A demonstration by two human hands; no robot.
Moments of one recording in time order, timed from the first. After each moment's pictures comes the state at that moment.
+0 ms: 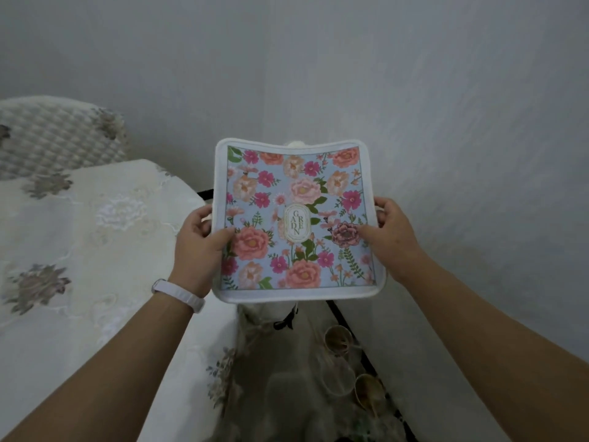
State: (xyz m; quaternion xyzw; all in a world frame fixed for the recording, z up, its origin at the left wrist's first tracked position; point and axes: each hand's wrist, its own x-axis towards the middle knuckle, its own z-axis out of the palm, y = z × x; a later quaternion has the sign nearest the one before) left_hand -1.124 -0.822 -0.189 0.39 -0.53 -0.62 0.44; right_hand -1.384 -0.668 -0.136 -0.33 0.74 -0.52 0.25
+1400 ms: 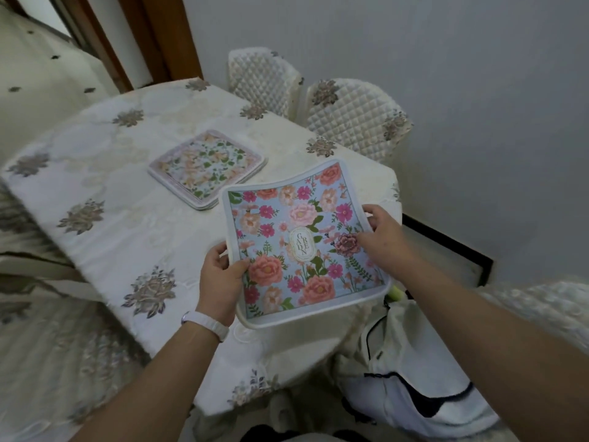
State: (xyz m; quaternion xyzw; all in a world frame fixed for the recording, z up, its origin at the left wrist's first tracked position) left_hand -1.022 -0.806 -0.249 0.66 -0.12 -0.34 0.66; right_hand -1.237 -1.010 -0.218 -0.69 0.50 -0.19 0.48
